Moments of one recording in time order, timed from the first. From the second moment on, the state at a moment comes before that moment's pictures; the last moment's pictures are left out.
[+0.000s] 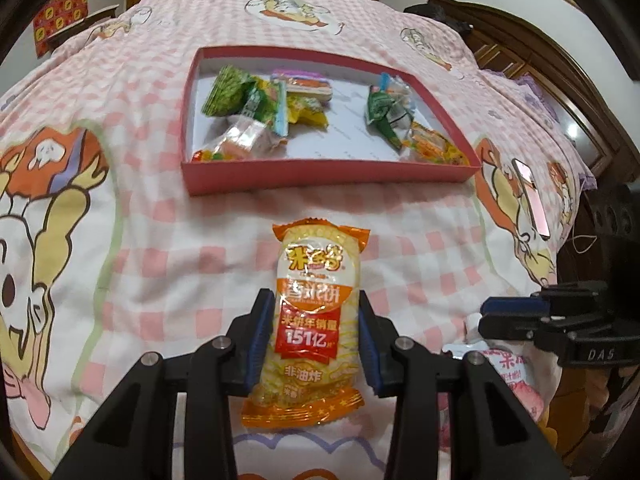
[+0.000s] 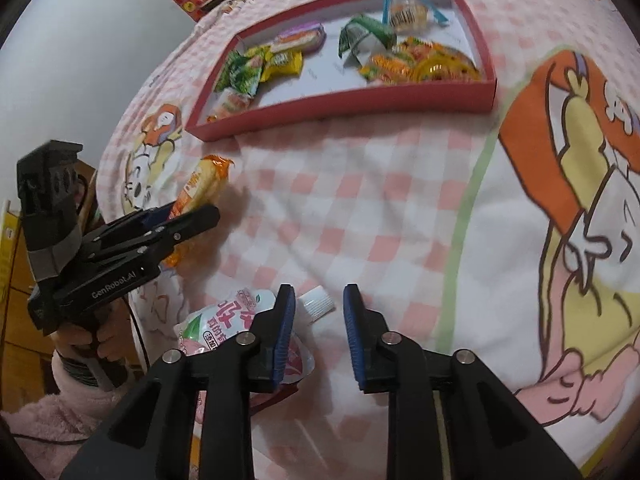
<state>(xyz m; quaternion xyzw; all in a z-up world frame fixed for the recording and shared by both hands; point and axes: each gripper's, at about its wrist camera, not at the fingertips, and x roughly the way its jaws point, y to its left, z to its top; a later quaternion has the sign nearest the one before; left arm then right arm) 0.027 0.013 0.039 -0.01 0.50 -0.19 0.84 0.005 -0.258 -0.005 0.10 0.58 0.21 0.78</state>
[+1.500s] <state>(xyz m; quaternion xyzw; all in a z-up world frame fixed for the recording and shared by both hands) 0.023 0.027 0.030 -0.04 0.51 -0.17 0.84 0.015 -0.228 -0.025 0.09 0.60 0.20 0.77</state>
